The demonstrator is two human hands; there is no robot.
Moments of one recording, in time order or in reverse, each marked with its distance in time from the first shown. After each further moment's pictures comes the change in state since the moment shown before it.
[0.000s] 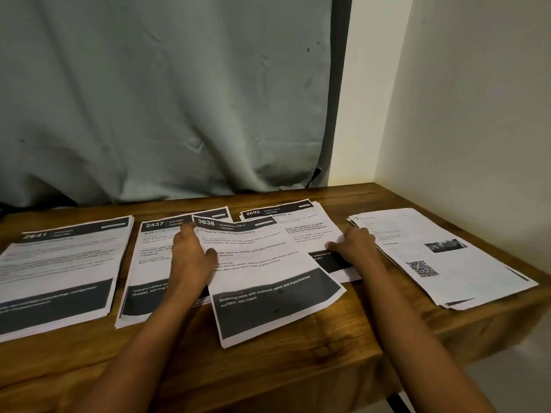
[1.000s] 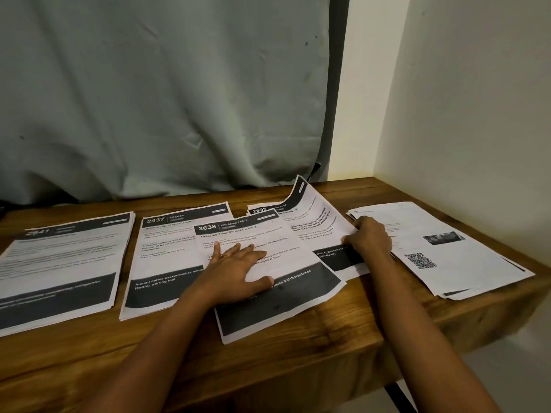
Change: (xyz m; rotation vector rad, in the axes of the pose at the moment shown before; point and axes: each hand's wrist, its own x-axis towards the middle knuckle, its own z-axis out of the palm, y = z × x) left_hand -0.008 -0.015 0.030 0.619 -0.713 0.562; right_hand -0.009 0.010 -0.017 0.123 0.094 0.114
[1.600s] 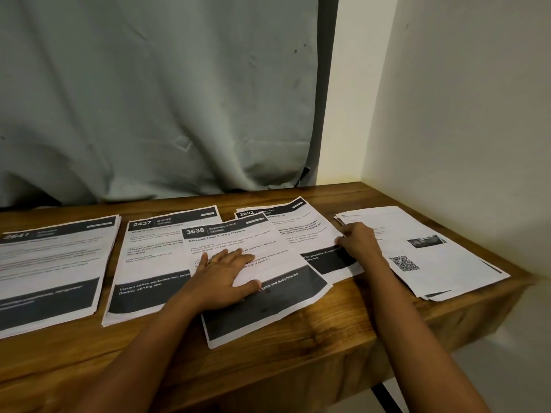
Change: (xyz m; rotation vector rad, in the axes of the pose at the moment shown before) left_hand -0.001 0.001 0.004 -0.029 0.005 -0.020; right_hand 0.000 0.010 -0.014 0.122 -0.098 -0.086
